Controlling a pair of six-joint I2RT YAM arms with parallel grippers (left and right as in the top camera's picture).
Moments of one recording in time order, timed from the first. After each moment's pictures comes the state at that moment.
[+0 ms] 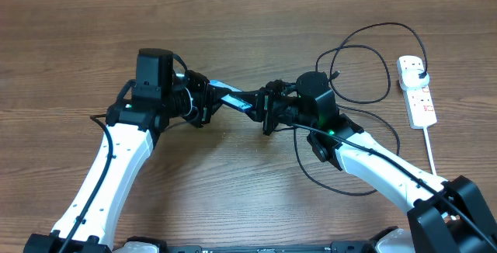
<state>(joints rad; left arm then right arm) -0.18 1.41 1.05 -0.49 0.65 -1.49 0.55 1.55 0.82 0.41 -0.65 2.09</state>
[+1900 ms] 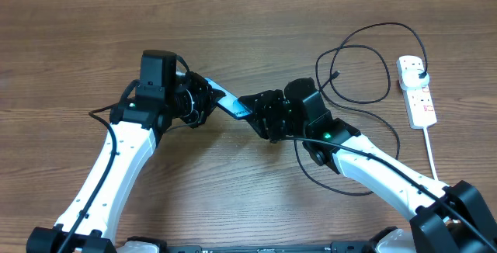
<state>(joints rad) -0.18 1.43 1.04 -0.50 0.52 -1.29 0.59 1.53 0.83 0.09 -0.37 1.65</state>
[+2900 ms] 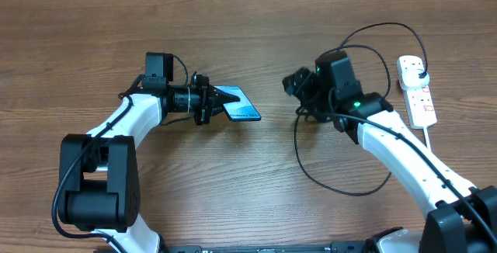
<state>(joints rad) -0.08 1.83 1.04 -0.28 1.18 -1.17 0.37 1.53 1.05 -0.39 -0.15 1.02</state>
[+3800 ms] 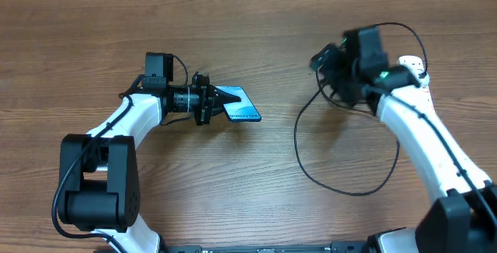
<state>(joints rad) -0.08 1.83 1.04 -0.28 1.22 -1.17 0.21 1.60 1.28 -0.68 -0.04 0.97</state>
